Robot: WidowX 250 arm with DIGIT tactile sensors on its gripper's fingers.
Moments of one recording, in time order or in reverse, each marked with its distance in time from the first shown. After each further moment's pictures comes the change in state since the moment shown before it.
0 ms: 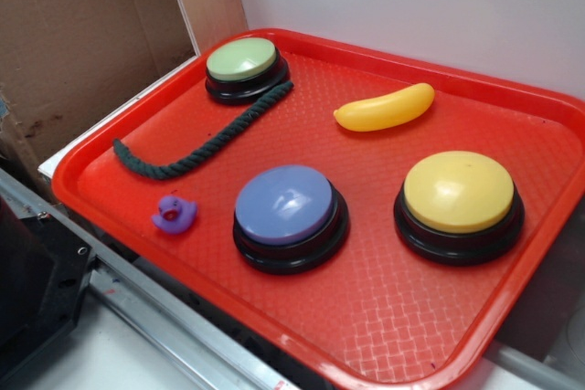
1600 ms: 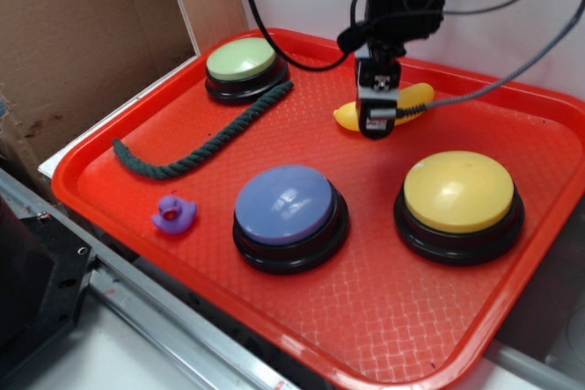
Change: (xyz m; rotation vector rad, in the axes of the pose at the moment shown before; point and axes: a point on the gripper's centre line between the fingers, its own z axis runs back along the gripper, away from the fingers) arm 0.067 -0.071 -0.164 -0.026 0.124 -0.568
